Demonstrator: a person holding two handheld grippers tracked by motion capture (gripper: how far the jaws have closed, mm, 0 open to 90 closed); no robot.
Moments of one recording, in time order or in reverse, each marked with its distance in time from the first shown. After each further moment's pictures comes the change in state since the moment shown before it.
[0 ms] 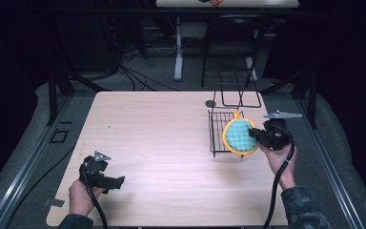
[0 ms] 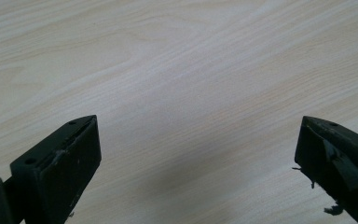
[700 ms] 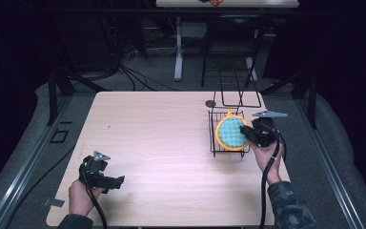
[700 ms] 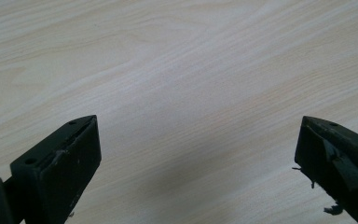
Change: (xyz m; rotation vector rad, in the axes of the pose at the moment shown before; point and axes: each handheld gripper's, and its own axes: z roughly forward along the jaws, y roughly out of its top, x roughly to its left) left arm 0.001 0.000 0.000 -0.007 -0.001 -0.006; right arm 0.008 -0.002 0.040 -0.015 -0.029 0.011
